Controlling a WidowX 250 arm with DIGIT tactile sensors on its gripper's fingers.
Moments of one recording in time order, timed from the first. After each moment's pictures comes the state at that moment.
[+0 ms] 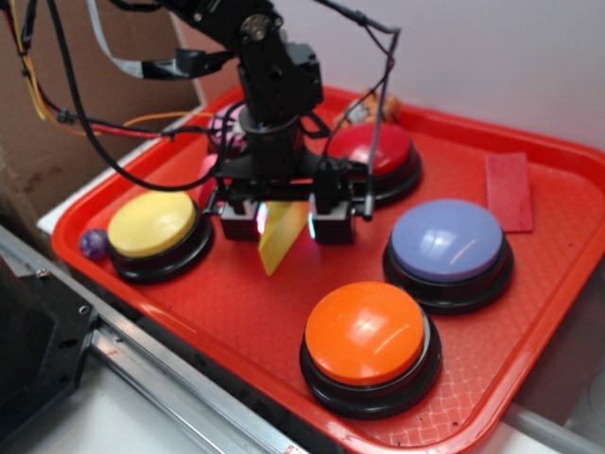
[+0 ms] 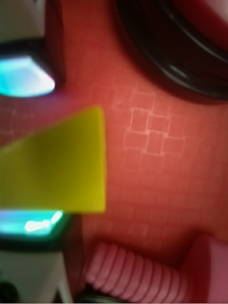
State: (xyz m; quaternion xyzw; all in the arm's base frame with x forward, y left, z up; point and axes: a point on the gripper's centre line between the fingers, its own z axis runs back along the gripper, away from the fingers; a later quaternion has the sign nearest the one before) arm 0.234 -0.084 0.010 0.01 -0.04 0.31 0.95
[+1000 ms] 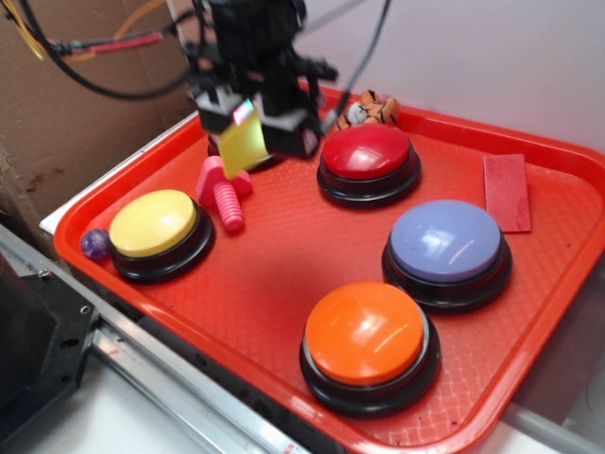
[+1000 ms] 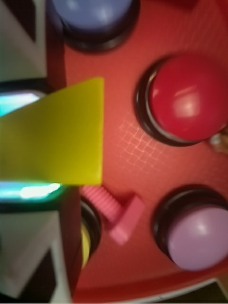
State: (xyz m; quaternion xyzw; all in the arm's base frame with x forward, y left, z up) arm 0.220 -0.081 0.127 0.01 -0.03 0.10 0.99
